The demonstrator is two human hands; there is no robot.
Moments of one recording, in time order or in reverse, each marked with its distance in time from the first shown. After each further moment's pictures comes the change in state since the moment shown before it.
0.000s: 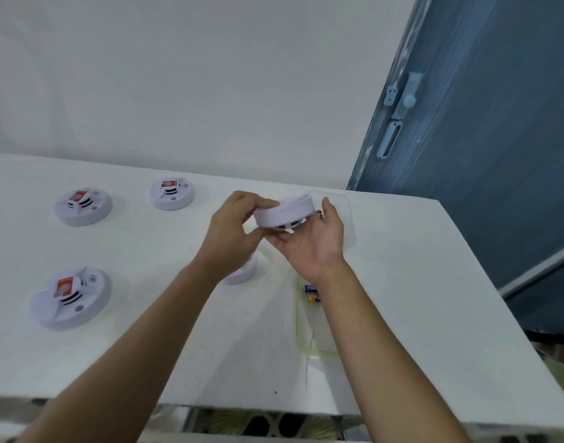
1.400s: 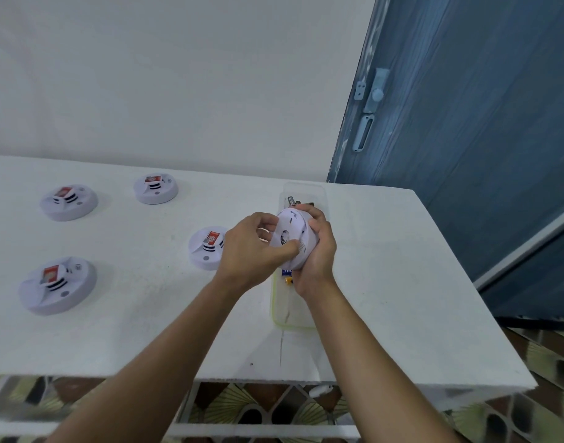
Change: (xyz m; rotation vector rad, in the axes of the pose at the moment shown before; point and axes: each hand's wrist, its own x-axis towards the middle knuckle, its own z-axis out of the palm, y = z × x) left_hand -0.039 0.073 0.051 -0.051 -0.030 -0.437; right_hand -0.052 0.008 -0.035 -0.251 0.097 -0.437
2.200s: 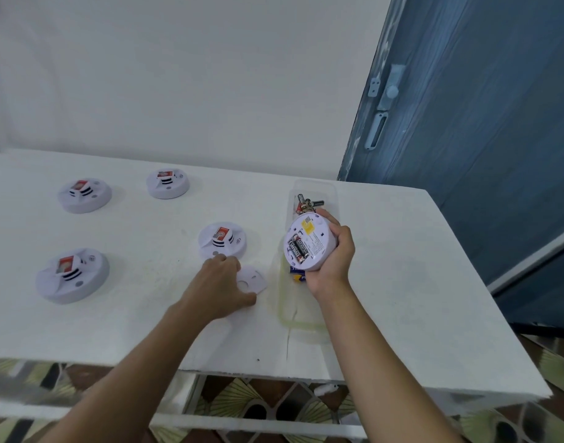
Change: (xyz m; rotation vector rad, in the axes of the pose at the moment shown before) left_hand -0.014 -0.088 -0.035 0.734 -0.303 -0.059; right_hand 0.003 0.002 -0.016 0.101 0.150 0.124
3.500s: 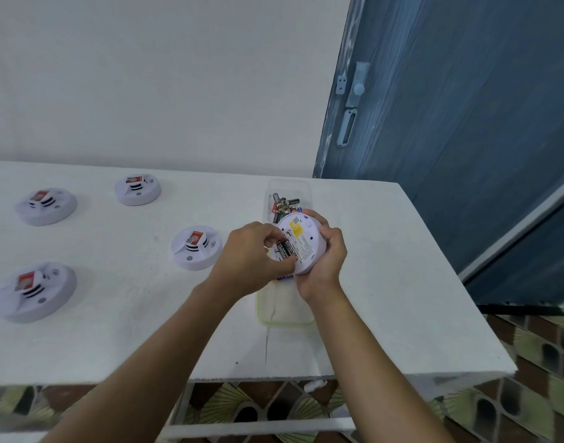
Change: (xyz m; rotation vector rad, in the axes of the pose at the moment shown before) left_hand 0.007 0.101 -0.027 -0.367 0.247 0.262; right_hand -0.008 -0.016 -0.016 0.055 -0.099 -0.049
